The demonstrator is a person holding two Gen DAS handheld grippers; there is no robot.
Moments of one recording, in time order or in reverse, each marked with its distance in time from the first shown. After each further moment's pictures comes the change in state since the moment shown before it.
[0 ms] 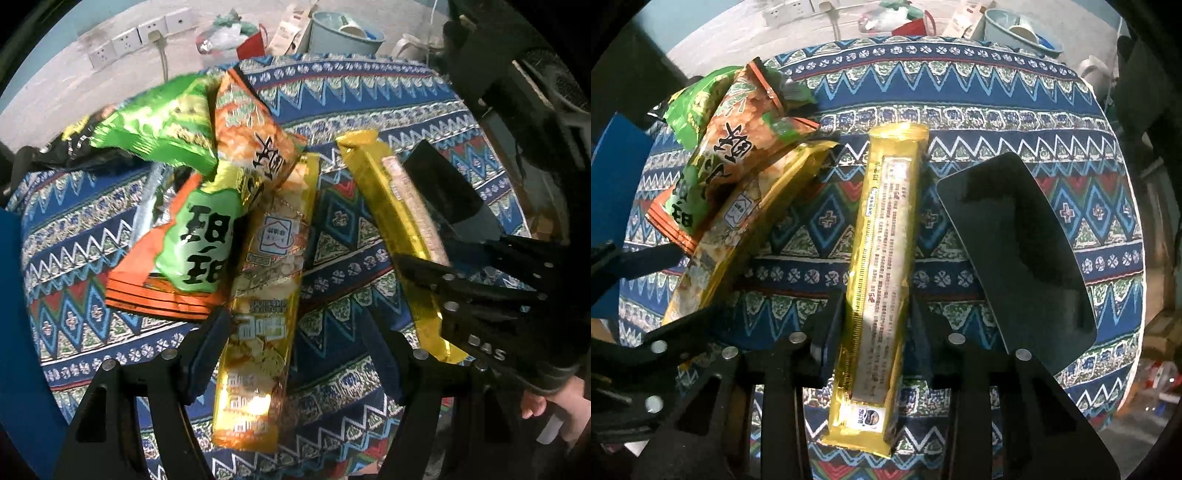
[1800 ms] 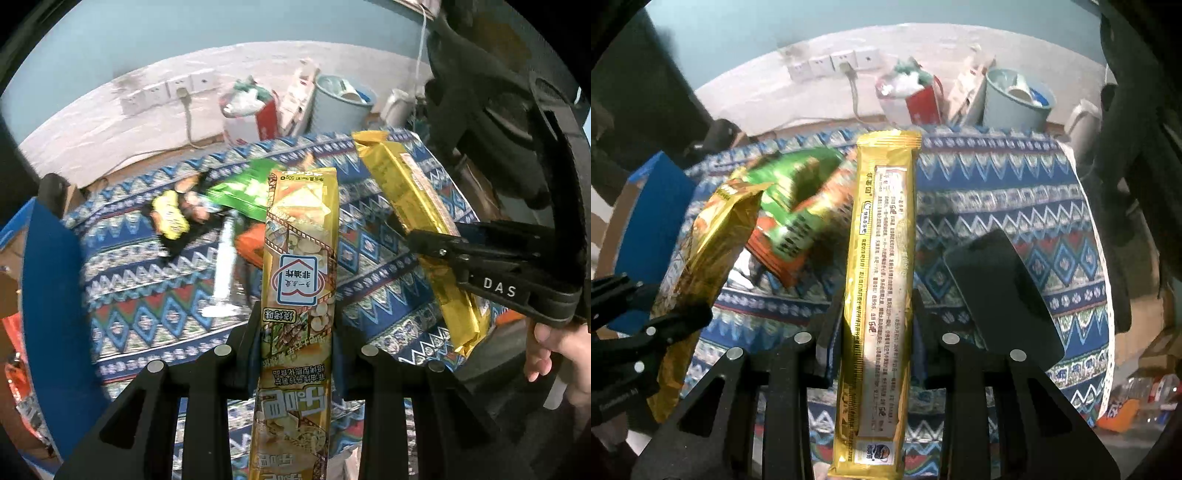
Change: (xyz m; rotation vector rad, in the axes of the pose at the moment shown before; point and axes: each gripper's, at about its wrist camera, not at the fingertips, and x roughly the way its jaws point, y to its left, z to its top) left arm -0.096 0.035 -0.033 0.009 -0.250 -0.002; right arm -0.069 0.044 0.020 -0.026 -0.219 0.023
